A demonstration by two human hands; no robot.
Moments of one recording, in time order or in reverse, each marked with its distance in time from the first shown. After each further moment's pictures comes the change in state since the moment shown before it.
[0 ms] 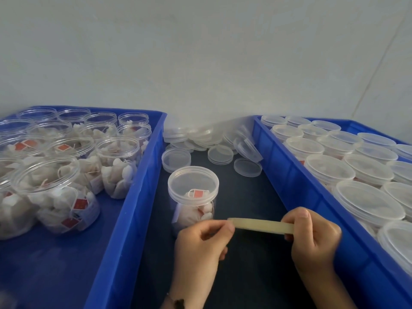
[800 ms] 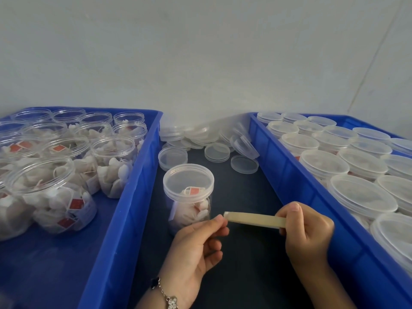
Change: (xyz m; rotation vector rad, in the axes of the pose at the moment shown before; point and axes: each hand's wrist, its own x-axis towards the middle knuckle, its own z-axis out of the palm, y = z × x) left_hand 0.007 0.006 -0.006 -0.420 -0.157 -0.447; right_hand -0.001 0.000 0.001 -0.002 0.001 0.013
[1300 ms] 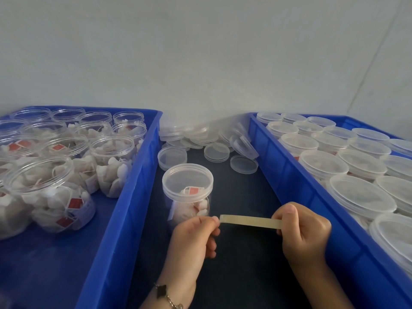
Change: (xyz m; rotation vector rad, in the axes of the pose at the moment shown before) left_hand 0.004 -0.002 0.002 0.323 0.143 0.223; right_hand 0.000 -0.002 0.000 -0.027 -0.032 -0.041
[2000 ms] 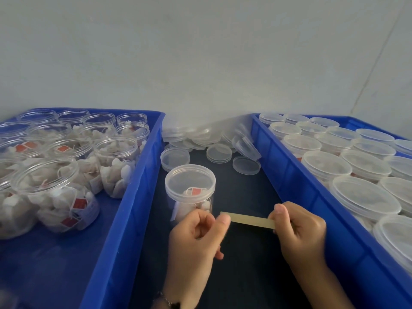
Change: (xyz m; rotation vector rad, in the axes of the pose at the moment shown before) left_hand -0.012 -0.004 -0.004 0.091 0.009 0.436; right_hand -0.001 -0.002 0.002 0.017 -0.101 0.086
